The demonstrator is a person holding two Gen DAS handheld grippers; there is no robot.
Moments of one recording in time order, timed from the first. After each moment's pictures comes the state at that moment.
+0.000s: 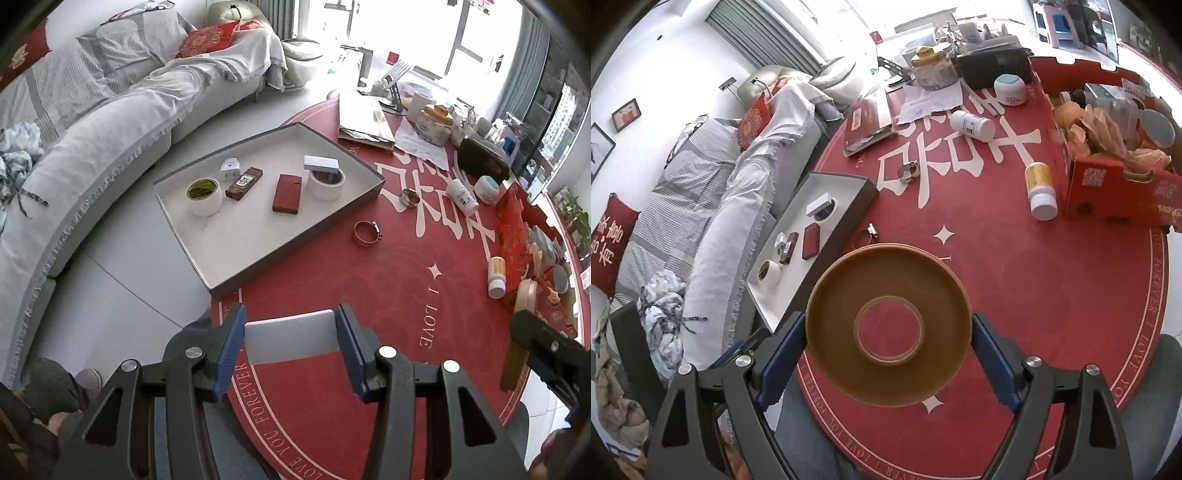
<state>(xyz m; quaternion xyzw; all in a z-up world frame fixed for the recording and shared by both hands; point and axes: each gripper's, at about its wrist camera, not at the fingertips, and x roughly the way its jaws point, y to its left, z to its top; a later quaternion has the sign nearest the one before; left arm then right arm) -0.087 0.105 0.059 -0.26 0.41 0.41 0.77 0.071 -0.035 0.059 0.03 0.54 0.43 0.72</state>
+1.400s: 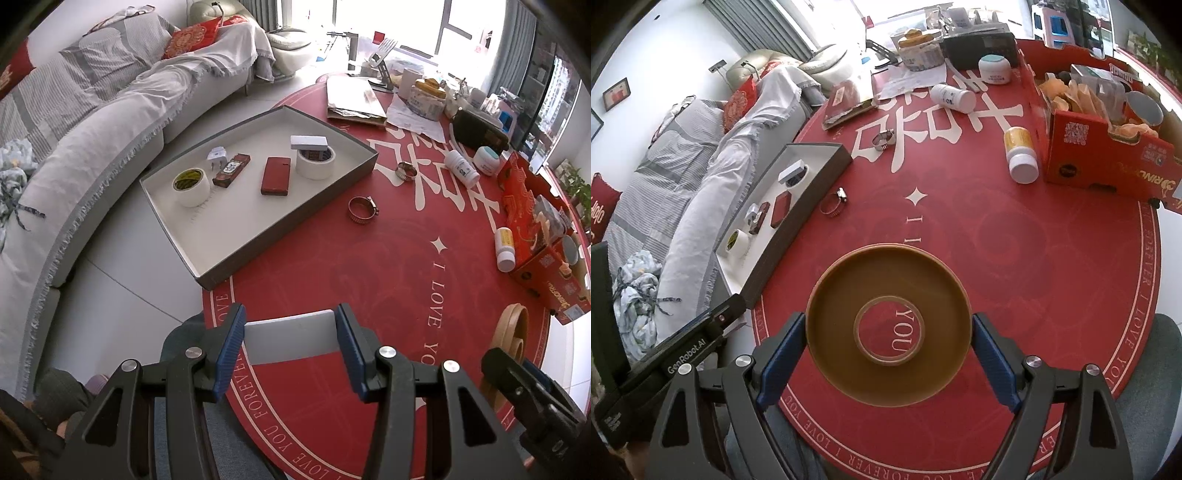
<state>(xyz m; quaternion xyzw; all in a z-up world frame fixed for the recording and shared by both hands) -0.073 0.095 0.042 -0.23 0.45 0.40 0.77 0.050 -0.055 0.023 -0.01 0.54 0.40 0.74</state>
